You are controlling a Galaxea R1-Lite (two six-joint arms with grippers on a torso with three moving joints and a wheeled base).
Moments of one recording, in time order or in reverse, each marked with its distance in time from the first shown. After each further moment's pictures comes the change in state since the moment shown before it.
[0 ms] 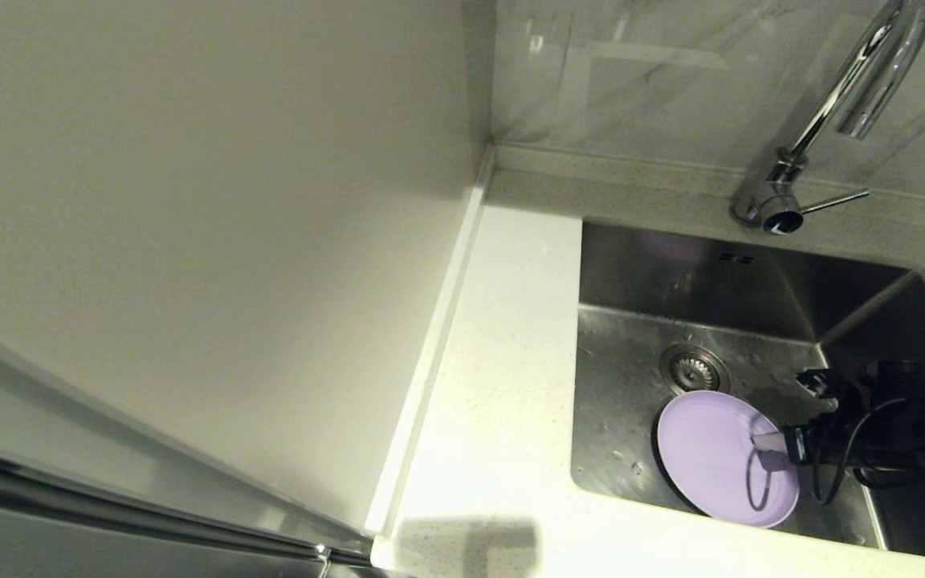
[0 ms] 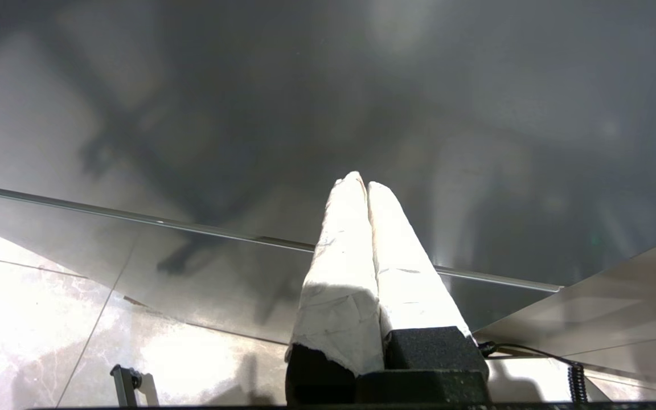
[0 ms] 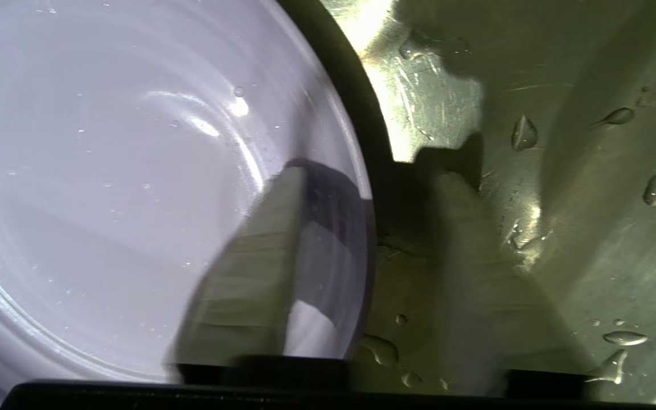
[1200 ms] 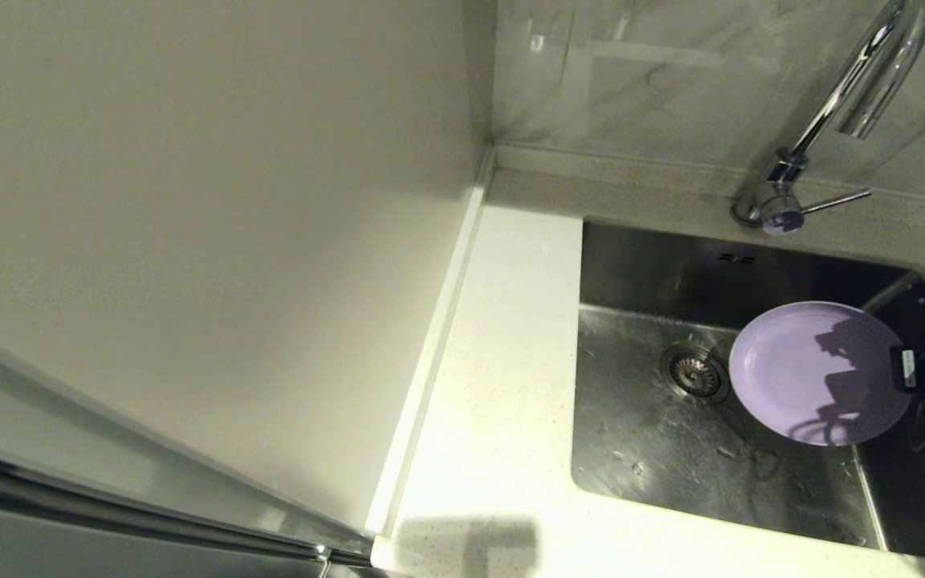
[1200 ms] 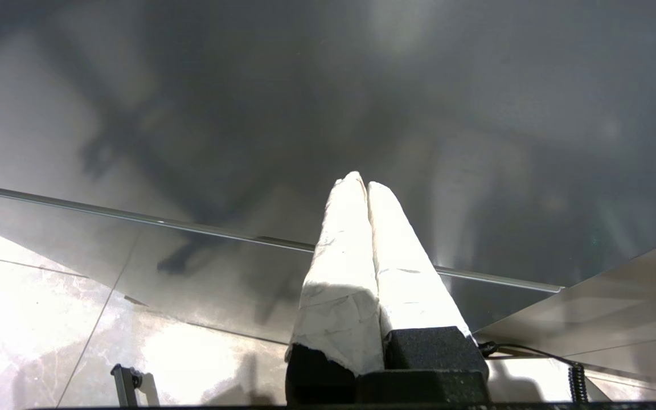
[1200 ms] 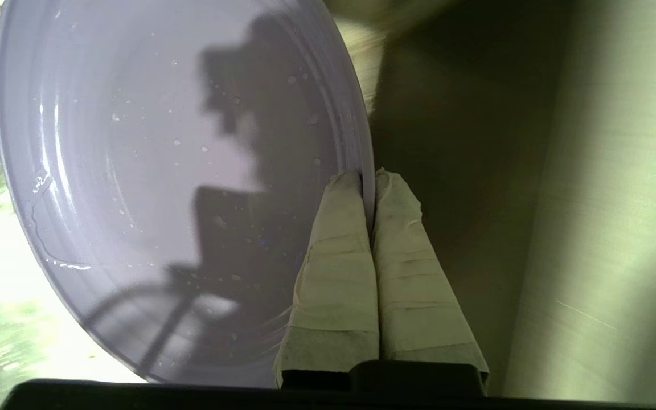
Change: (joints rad) left arm 0.000 0.000 0.000 0.000 0.000 0.000; right arm -0.060 -0.505 0.105 -0.026 -0.338 -0.016
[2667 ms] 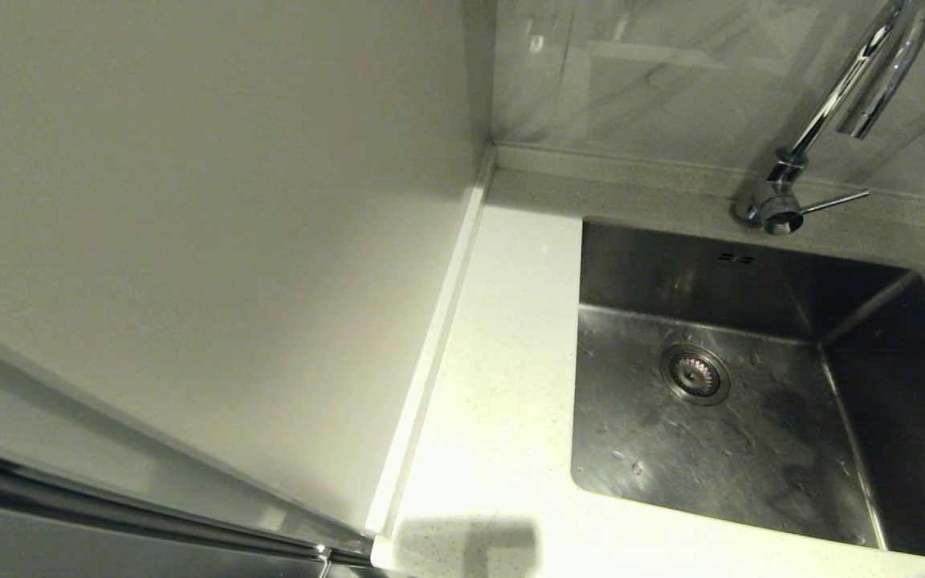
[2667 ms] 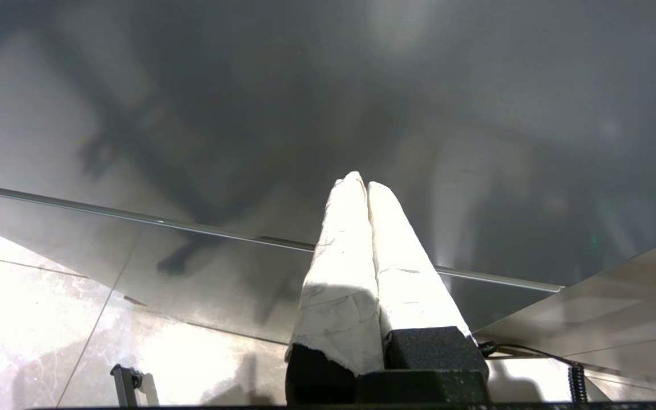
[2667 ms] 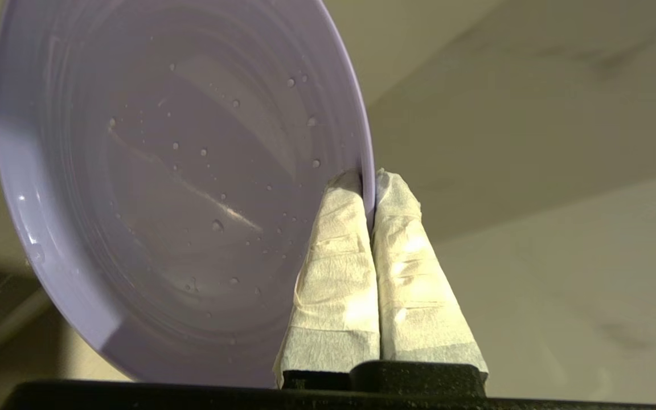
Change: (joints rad) left arm 0.000 0.000 0.000 0.000 0.000 0.000; right arm -0.105 -0.563 0.293 -0.770 -0.202 -0.332
